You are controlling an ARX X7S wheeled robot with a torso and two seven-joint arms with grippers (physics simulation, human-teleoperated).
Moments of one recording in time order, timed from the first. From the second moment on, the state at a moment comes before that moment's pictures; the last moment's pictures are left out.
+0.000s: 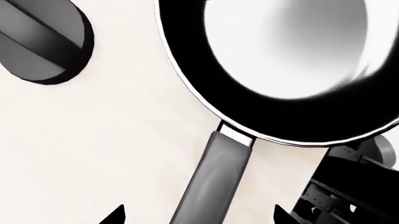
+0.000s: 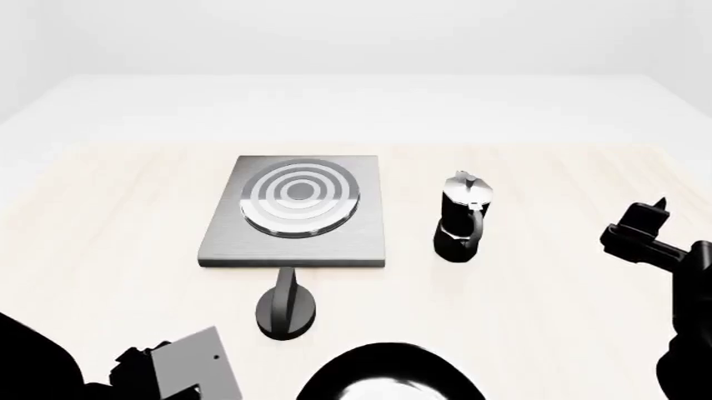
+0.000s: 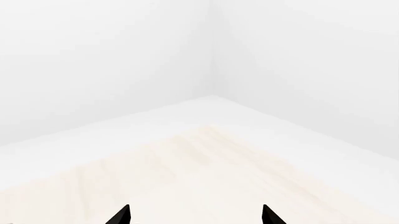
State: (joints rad) left arm -1.32 -1.08 1.21 0.59 -1.72 -1.33 -0.19; right arm 0.44 0.33 0.41 -0.69 0.44 1.21 0.48
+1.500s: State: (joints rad) left arm -1.24 -1.07 1.19 0.59 -1.53 -1.10 -0.09; right arm 0.44 0.33 0.41 -0.70 0.47 1.19 0.51
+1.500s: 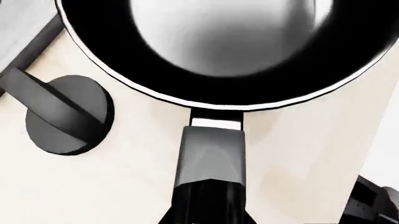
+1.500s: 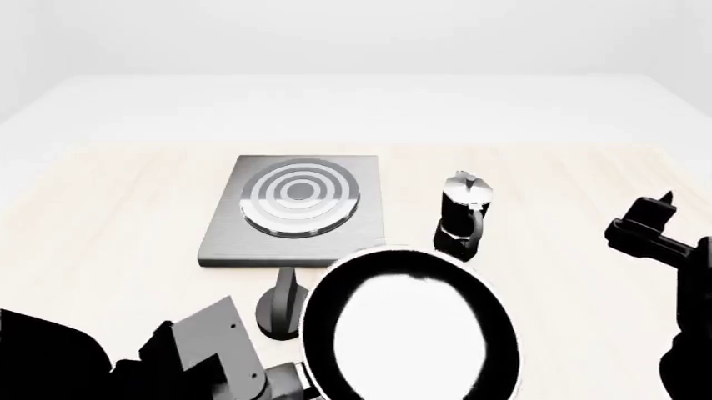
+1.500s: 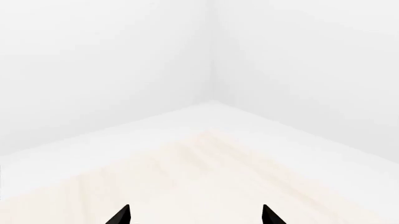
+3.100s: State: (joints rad) left arm -1.70 -0.42 1.27 -0.64 -1.66 -1.05 -0.38; right arm 0.49 0.34 0.37 -0.68 0.51 1.20 0.53
